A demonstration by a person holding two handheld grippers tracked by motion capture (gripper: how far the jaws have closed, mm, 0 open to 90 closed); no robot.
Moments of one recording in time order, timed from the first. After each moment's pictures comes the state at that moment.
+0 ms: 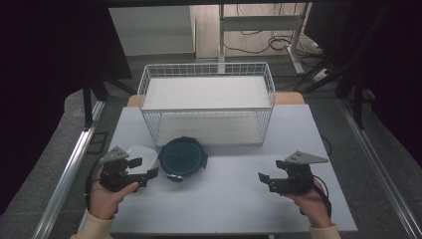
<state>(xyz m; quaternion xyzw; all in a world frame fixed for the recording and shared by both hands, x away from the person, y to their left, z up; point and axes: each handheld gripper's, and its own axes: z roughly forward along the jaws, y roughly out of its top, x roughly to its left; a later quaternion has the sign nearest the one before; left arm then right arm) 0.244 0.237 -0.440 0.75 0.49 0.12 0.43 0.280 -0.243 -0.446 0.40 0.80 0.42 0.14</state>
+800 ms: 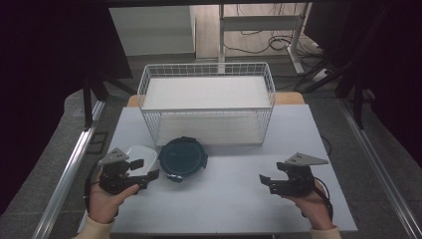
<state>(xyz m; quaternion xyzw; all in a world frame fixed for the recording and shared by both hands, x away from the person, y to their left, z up) 0.233 0.233 -0.431 0.75 0.48 0.12 0.44 0.274 -0.243 -0.444 0.41 0.80 0.41 0.15</state>
